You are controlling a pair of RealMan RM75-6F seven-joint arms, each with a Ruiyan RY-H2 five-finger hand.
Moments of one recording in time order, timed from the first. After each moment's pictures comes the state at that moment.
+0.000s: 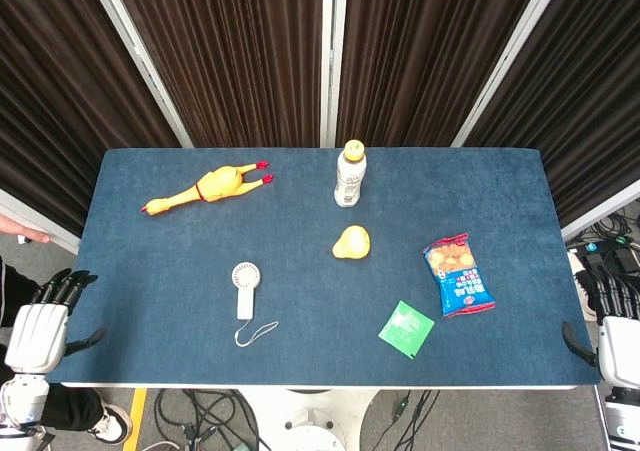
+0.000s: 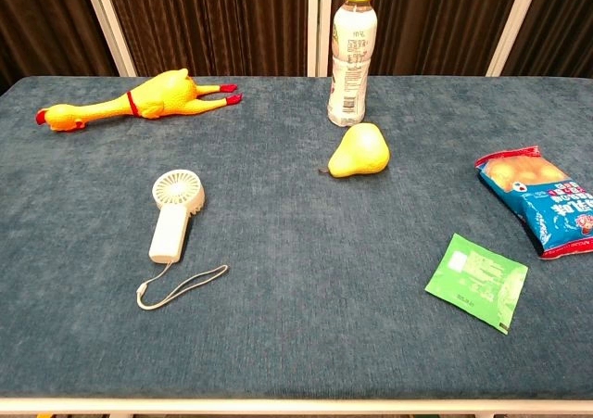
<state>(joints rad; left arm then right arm) -0.06 -1.26 -0.02 -1.51 1.55 1.55 0.05 -0.01 -1.23 0.09 -1.44 -1.44 1.52 0.10</state>
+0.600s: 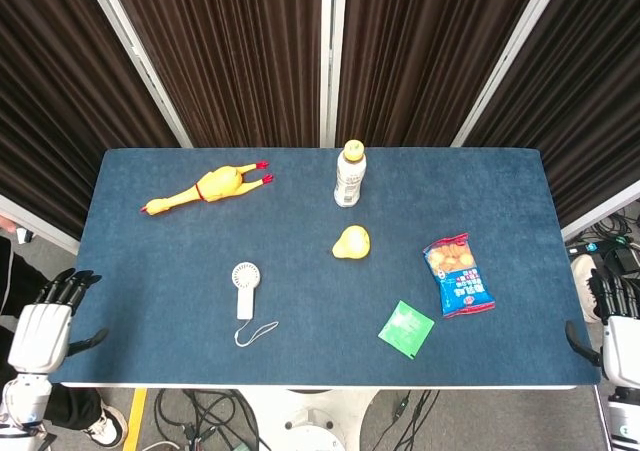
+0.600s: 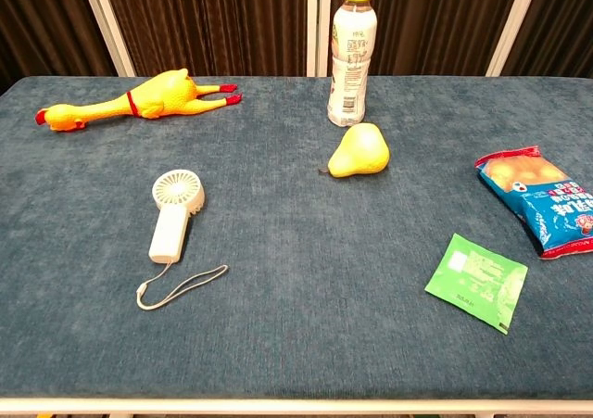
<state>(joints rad) -0.06 -1.27 -0.02 -1.50 1.57 1.55 0.05 -0.01 -1.23 0.10 -1.44 -1.42 1.53 0.12</state>
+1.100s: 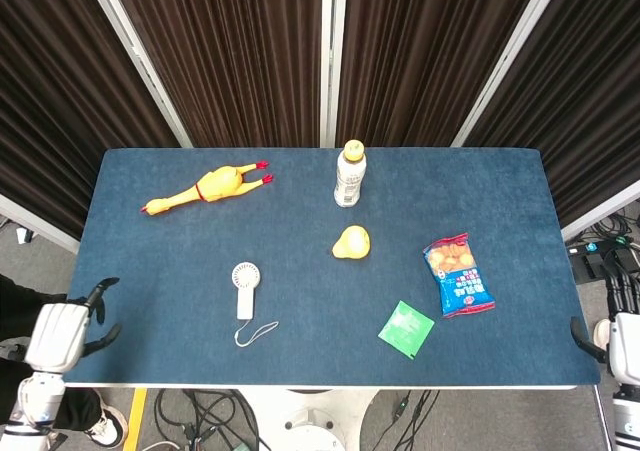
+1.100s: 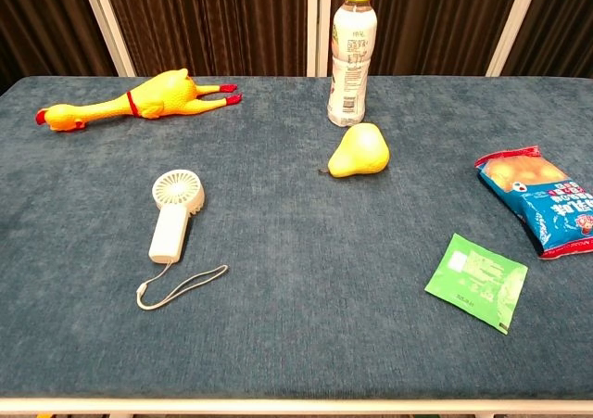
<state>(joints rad) -0.09 -1.28 0.00 -1.55 1.59 1.51 0.07 -0.01 -1.21 0.12 -1.47 -1.40 1.52 0.13</state>
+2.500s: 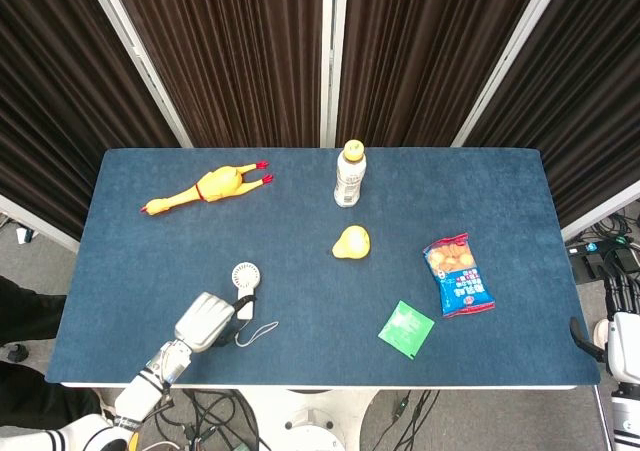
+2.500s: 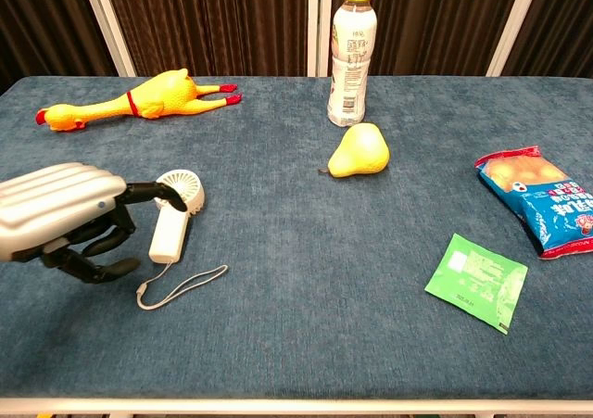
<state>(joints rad) -0.42 -1.58 -0.02 -1.51 1.54 1.04 0.30 0.00 -1.23 0.12 -1.43 -1.39 1.50 0.15</state>
